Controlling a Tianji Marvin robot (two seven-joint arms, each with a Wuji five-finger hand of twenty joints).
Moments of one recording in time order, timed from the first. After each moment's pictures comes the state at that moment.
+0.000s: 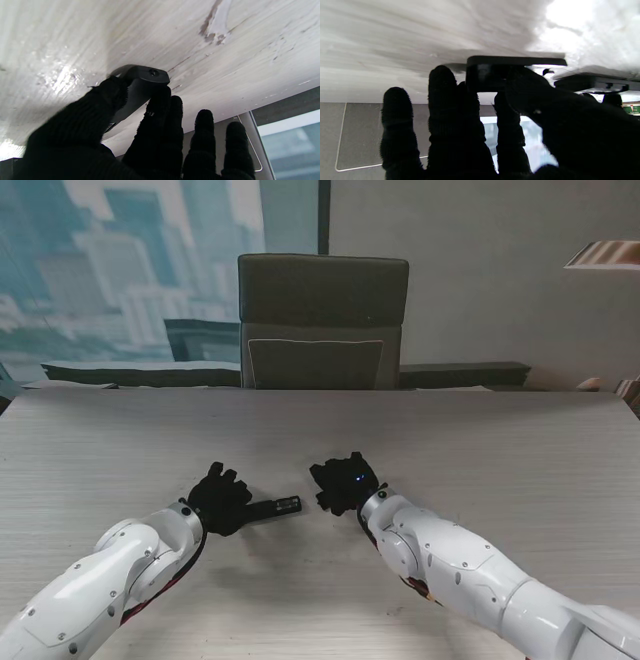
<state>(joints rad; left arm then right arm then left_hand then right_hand) 1.44 -0.98 -0.99 -1.49 1.30 -0.10 -0.09 -1.02 -1.21 0.46 -0.94 -0.81 -0.03 -0.45 0.65 -0.45 0.71 -0.13 0.62 0.28 0.83 0.33 0.58 0.14 0.42 0.33 0.32 0.25 0.33 0.37 -0.03 0.31 0.67 0.38 0.51 -0.93 1.40 -0.31 0.58 -0.06 1.39 0.54 0.83 0.21 1.08 0.41 1.02 0.16 1.01 0.48 0.51 0.48 1.17 0.35</state>
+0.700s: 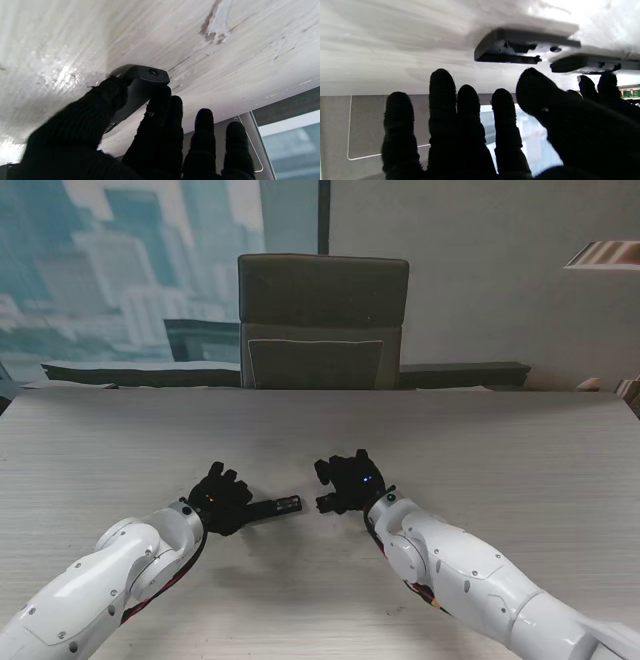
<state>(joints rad) 1.44 -0.98 -0.99 -1.49 1.29 -0.10 -0.10 -1.08 -1.19 0.55 -0.99 -0.84 -0.06 -0.49 0.65 -0.45 0.71 -0.13 0.62 0.28 0.83 0.33 0.58 0.14 0.42 0.33 0.33 0.25 0.33 0.37 -0.03 0.31 0.67 0.38 0.46 -0.74 1.26 -0.29 0.50 0.01 1.32 0.27 0.74 0.21 1.08 0.47 0.91 0.19 0.95 0.47 0.40 0.48 1.19 0.36</state>
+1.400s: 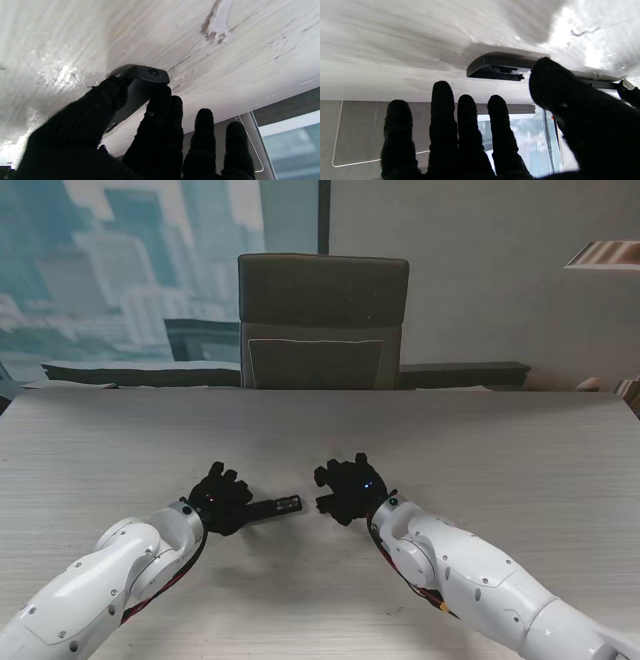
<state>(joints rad) 1.43 -0.98 -0.98 -1.49 1.29 -0.10 -0.10 -1.11 -1.14 0.57 -1.07 -0.90 -0.09 -0.40 0.65 -0.45 0.71 -0.13 0.62 0.28 0.83 0.33 0.58 0.14 0.42 0.33 0.33 0.25 0.33 0.37 -0.03 0.31 0.67 0.38 0.38 -0.89 1.26 -0.18 0.40 0.08 1.00 0.39 0.52 0.22 0.98 0.47 0.68 0.19 0.82 0.46 0.26 0.48 1.12 0.35</state>
